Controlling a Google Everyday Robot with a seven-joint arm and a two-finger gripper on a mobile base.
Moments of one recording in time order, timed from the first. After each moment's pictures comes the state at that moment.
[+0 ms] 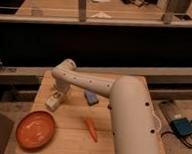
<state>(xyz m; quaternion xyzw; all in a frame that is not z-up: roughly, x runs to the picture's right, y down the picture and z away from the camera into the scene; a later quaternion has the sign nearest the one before) -0.211 0.101 0.913 -0.17 -0.27 -0.51 0.80</state>
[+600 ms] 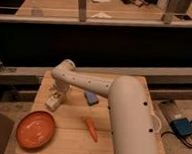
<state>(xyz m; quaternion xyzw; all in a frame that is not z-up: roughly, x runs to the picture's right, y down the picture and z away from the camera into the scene) -0.215 0.101 0.917 -0.17 -0.26 -0.52 0.80</state>
